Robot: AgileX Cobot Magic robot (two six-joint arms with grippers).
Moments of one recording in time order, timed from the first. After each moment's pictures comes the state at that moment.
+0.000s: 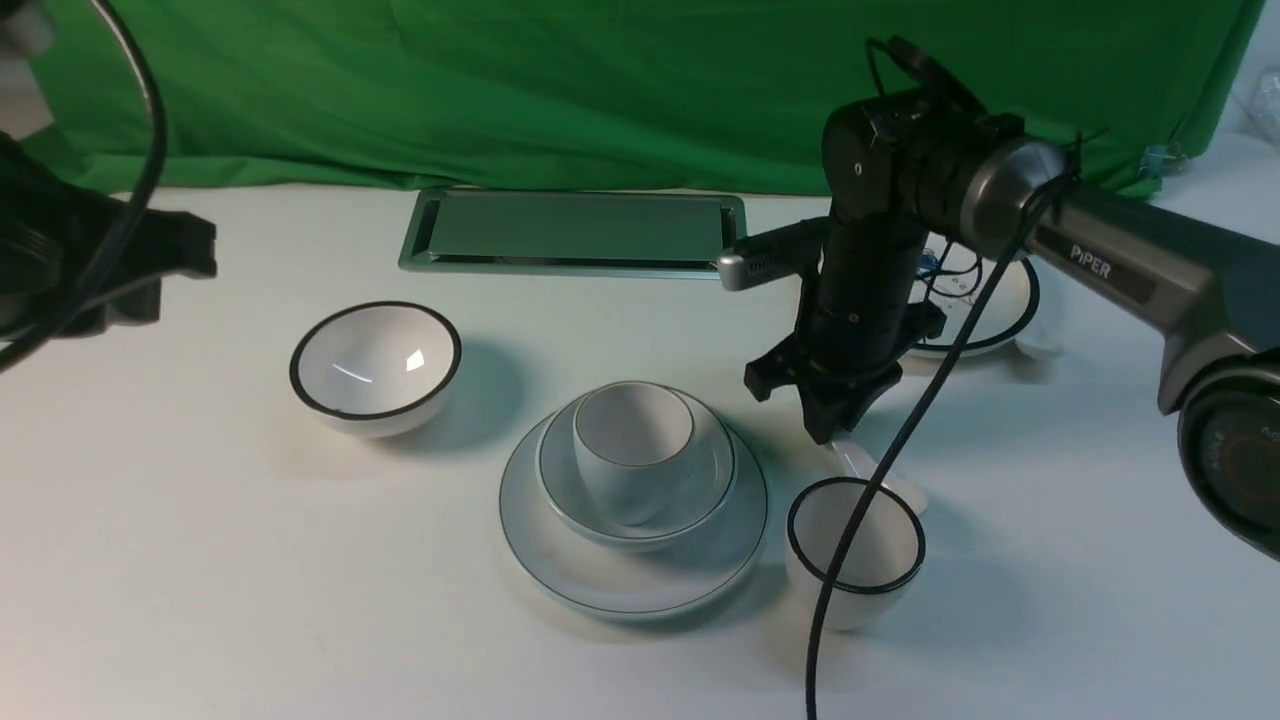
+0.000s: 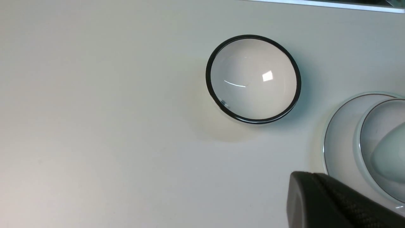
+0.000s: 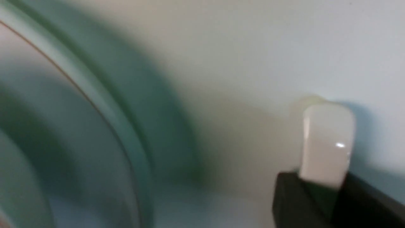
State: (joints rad) right arm 0.41 2.35 -2.04 0.01 1.15 -0.02; left arm -0.17 1.12 -1.08 0.07 0.88 -0.23
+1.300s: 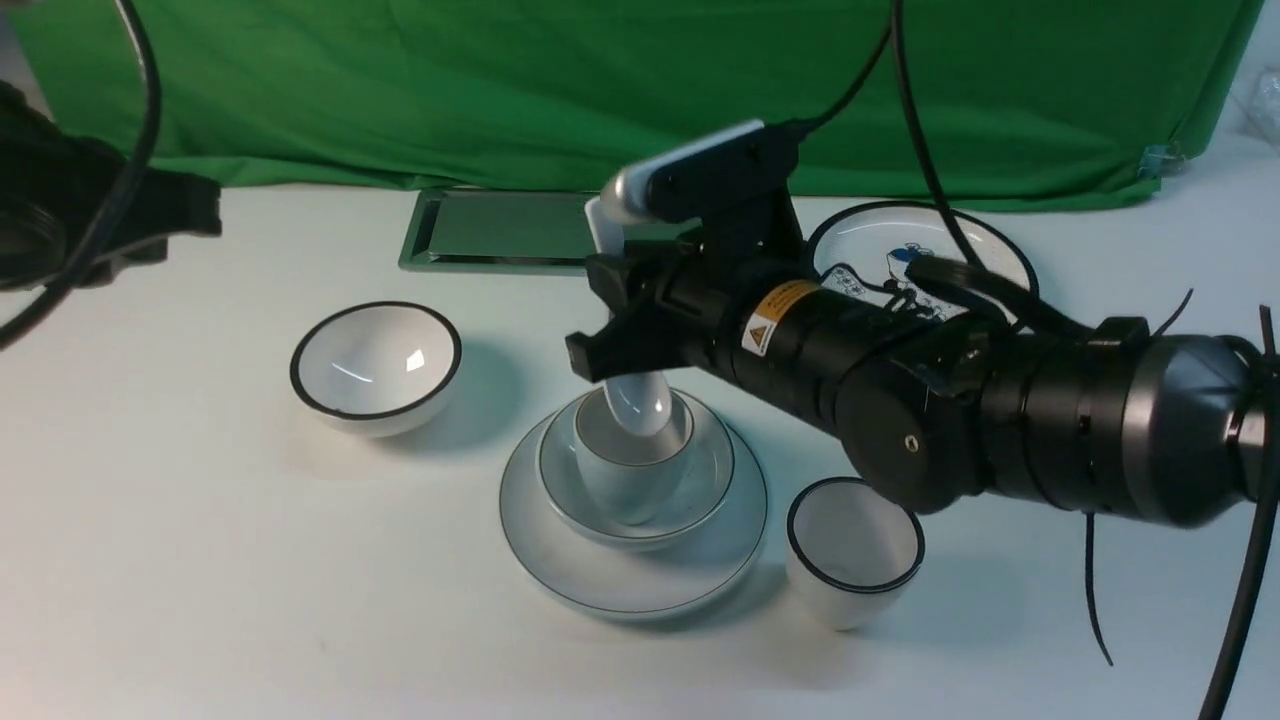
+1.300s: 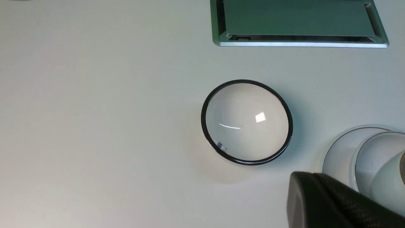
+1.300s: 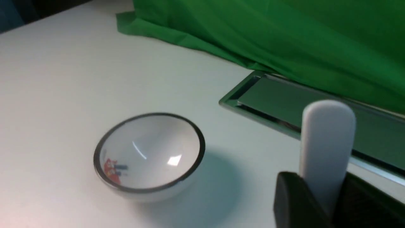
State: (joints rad) right arm 0.72 1.81 -1.09 0.16 -0.46 -0.08; left arm -0.17 1.12 -1.08 0.09 0.75 -0.18
